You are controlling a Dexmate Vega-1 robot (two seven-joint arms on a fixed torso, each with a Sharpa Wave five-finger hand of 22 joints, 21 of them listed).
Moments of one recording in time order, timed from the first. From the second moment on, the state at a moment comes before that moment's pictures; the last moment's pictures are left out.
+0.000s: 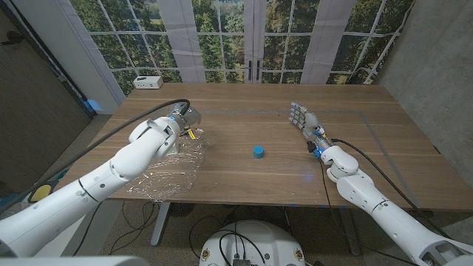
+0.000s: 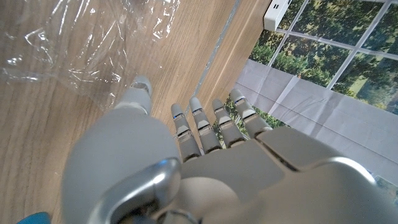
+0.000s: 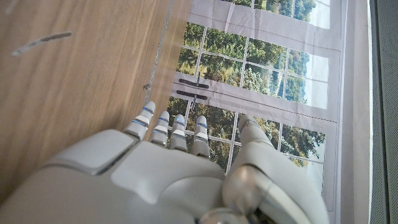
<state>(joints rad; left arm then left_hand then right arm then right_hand) 0.96 0.94 0.47 -2.18 1.43 0.24 -0.68 0.84 0.06 0.34 -0.15 0.19 0.48 -0.21 0.23 0.20 0.40 -0.14 0.29 0.31 0.30 -0.04 0.19 0.18 0.18 0.08 0.40 0.20 -0.96 -0.51 -0.40 -1.42 0.66 0.32 0.04 0.31 0.16 0.38 -0.10 0.18 0.20 -0.01 0.20 0.19 0.11 0.11 0.22 0.20 0.06 0.12 0.23 0.20 0.11 0.14 0.21 0.18</state>
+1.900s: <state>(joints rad) 0.81 0.92 0.71 -1.91 1.41 0.15 -0.30 1.06 0.15 0.34 -0.15 0.18 0.95 -0.09 0.39 0.24 0.64 -0.21 0.34 0.33 0.44 -0.05 0.24 0.19 0.27 0.05 0.41 0.20 -0.96 -0.50 -0.40 -1.41 0.66 0.31 0.02 0.31 0.16 0.39 -0.09 0.18 0.20 0.00 0.20 0.19 0.12 0.12 0.22 0.20 0.07 0.12 0.23 0.21 0.11 0.14 0.21 0.18</state>
